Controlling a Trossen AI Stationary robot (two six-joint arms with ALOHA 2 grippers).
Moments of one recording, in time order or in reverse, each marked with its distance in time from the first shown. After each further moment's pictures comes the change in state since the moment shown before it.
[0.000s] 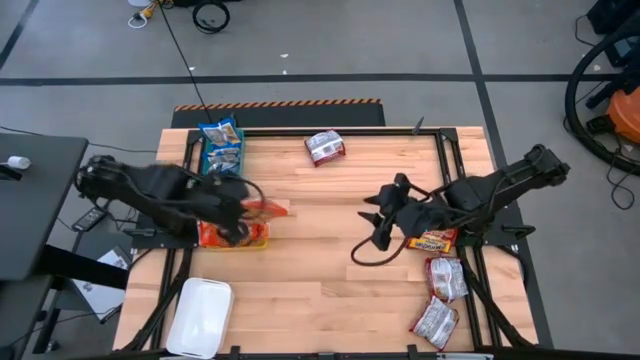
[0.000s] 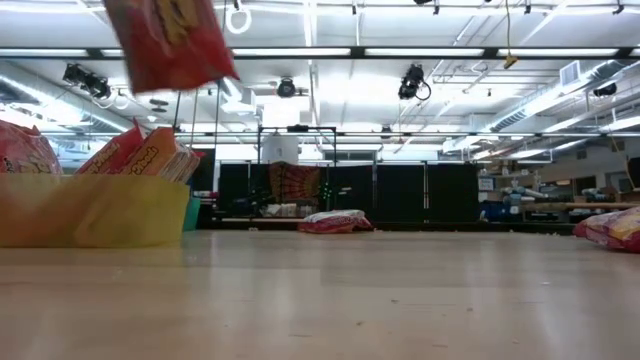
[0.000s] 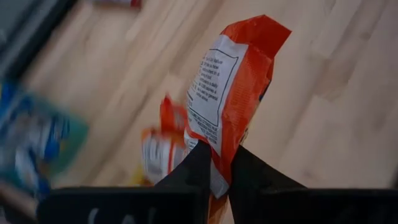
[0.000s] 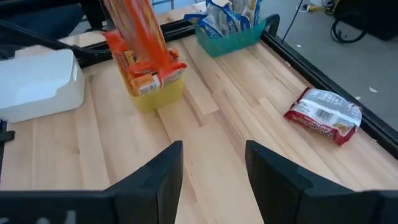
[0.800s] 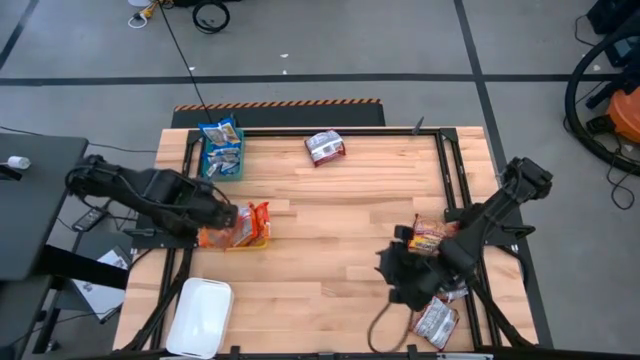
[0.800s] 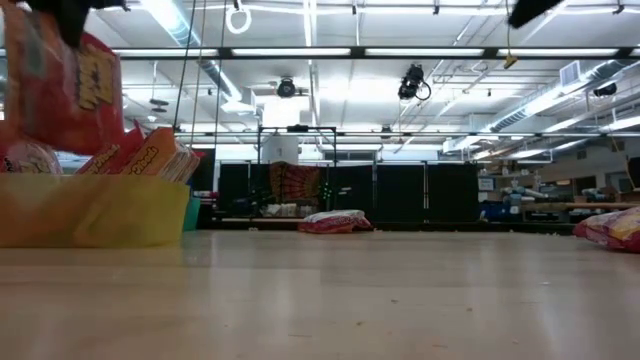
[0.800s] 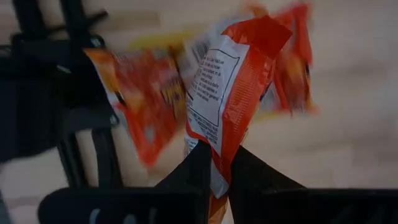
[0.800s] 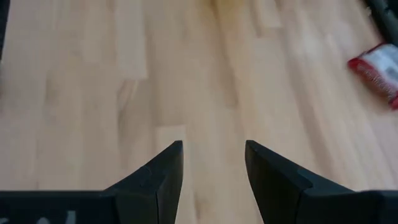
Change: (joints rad) left arm 0.023 -0.167 -0.297 -0.115 0.231 -0.973; right arm 0.319 0.222 -0.021 -0.203 -0.032 0.126
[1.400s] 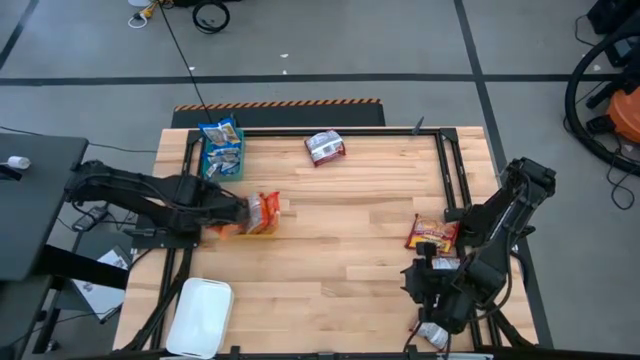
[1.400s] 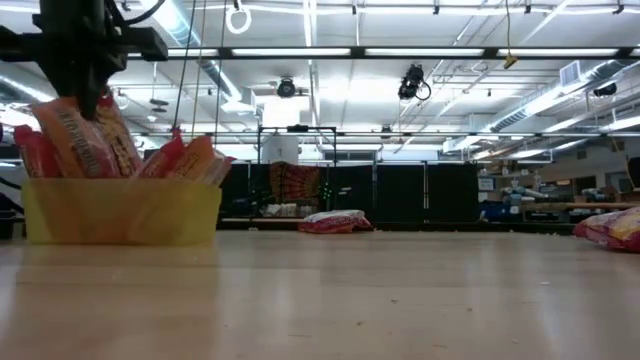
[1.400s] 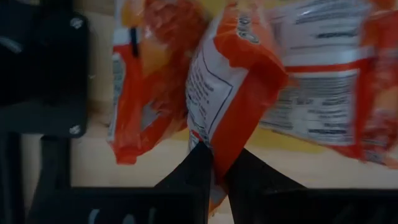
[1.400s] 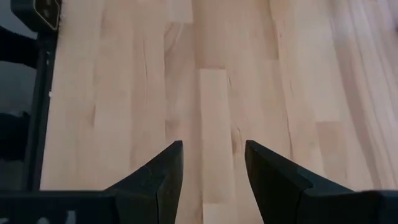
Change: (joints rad) left arm 0.148 -0.019 -0.313 0.262 0.013 -0.121; right arm 0.213 -0.020 -0.011 -0.141 -0.069 0.196
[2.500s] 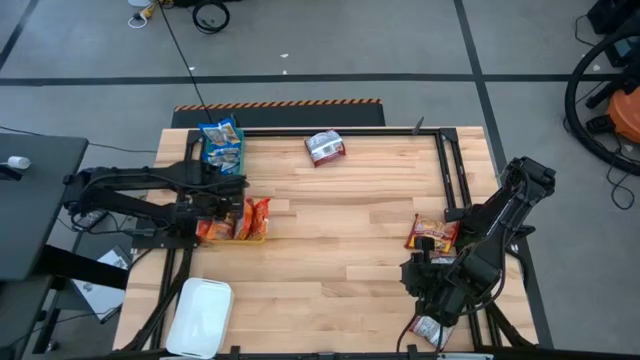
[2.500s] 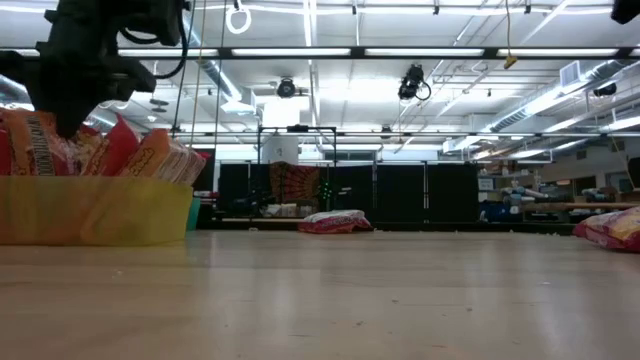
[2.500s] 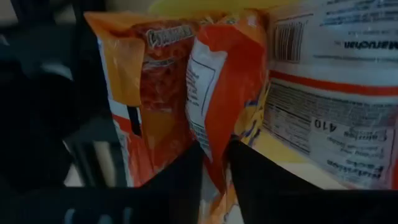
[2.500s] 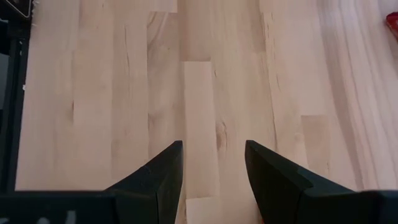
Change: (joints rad) left arm 0.302 -0.001 -0.080 -0.071 0.213 0.502; right arm -0.054 -0.007 0.000 -0.041 -0.022 -0.037
